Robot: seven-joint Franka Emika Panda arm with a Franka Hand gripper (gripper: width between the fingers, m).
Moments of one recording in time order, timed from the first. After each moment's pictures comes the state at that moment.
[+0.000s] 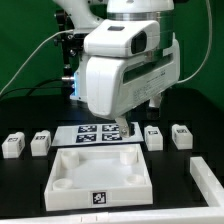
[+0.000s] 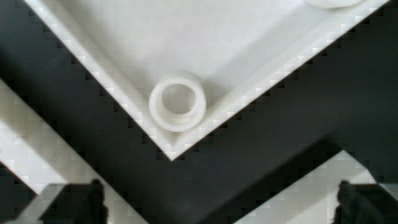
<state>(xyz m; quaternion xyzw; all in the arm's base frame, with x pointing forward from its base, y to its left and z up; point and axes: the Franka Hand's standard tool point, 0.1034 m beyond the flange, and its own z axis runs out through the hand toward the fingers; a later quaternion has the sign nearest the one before) 0.561 0.054 0.112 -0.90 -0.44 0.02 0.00</state>
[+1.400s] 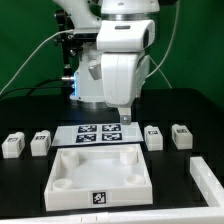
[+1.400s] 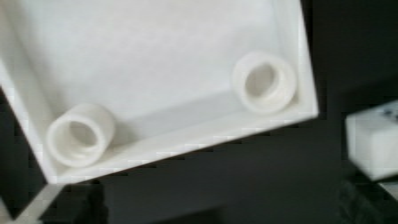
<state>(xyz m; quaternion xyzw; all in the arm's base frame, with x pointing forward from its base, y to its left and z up) 0.487 0.038 0.106 -0.75 -0.66 0.01 0.00</state>
